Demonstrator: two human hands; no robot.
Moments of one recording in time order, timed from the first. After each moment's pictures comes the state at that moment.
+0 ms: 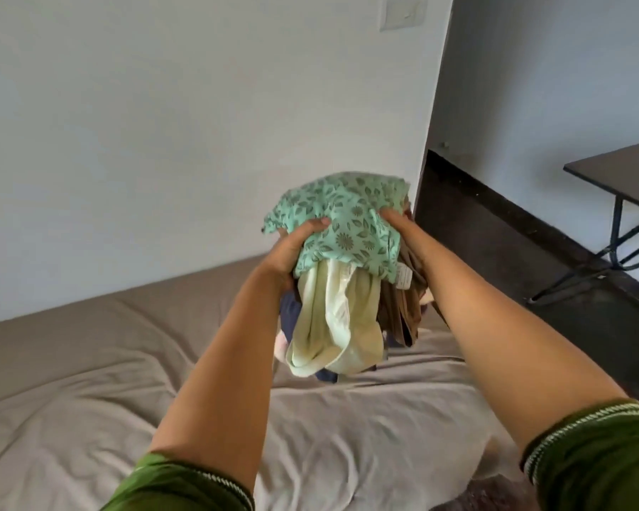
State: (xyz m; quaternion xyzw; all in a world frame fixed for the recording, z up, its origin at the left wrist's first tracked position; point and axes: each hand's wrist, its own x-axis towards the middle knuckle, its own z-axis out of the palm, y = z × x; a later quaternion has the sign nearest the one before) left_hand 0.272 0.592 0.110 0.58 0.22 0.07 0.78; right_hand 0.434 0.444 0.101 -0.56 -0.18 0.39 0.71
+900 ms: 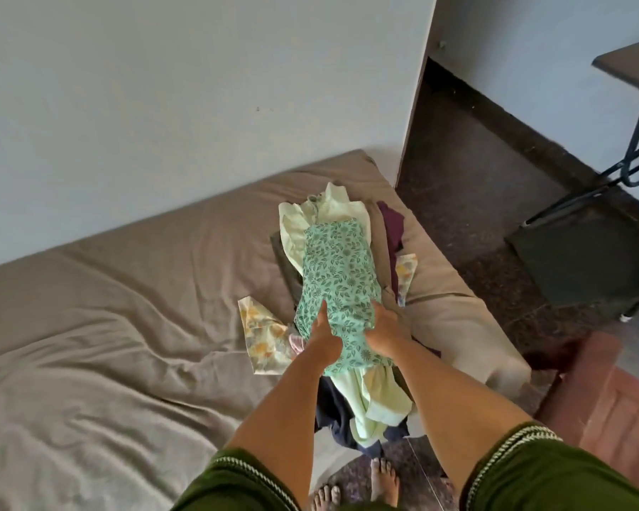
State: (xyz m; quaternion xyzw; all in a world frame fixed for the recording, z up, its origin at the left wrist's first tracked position) left_hand 0.262 0.535 -0.189 0.75 0.41 -0.14 0.50; right_hand 0.358 0.431 -0.200 -0.90 -0.15 0.37 0.20
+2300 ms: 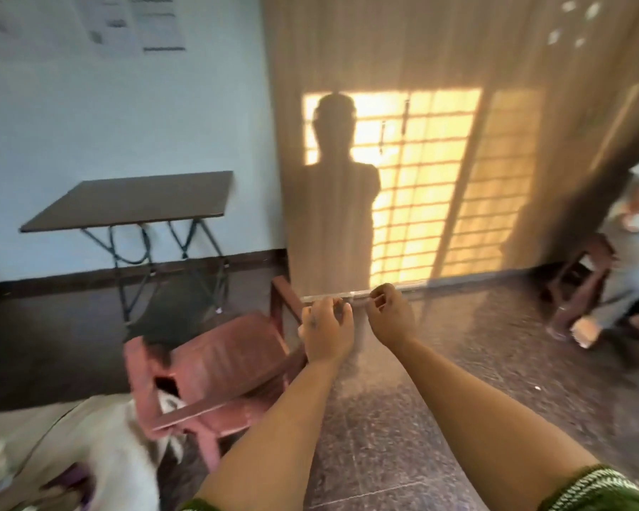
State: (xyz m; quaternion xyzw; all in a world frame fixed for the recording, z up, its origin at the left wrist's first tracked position) left_hand 0.008 -0.152 0.037 0.86 -0.24 0.00 0.46; right_hand -0.046 -0.270 0.034 -0.82 0.37 -0.26 0.35
